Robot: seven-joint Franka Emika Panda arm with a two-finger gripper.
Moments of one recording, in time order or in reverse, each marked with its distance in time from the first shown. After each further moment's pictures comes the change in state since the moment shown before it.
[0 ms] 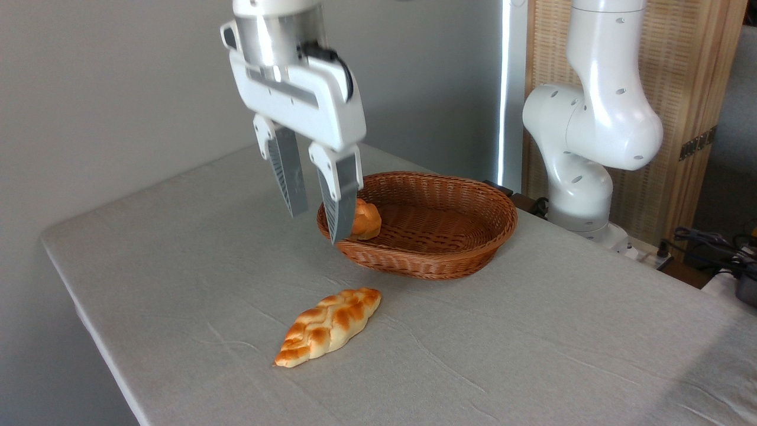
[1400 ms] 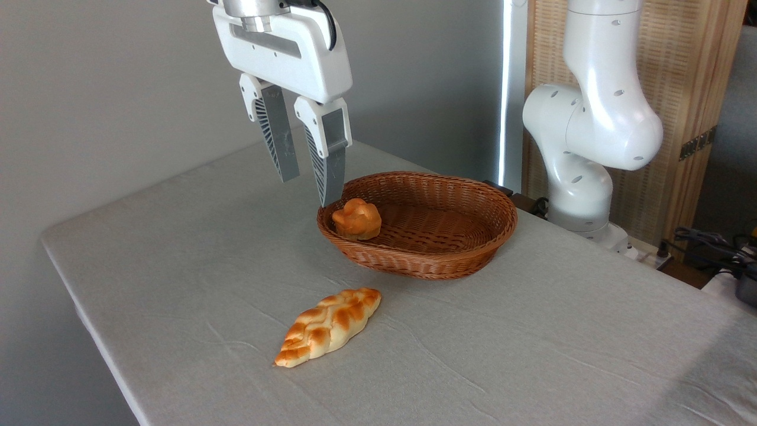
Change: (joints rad) arm -0.003 0.053 -0.008 0.208 0.000 -0.178 0.000
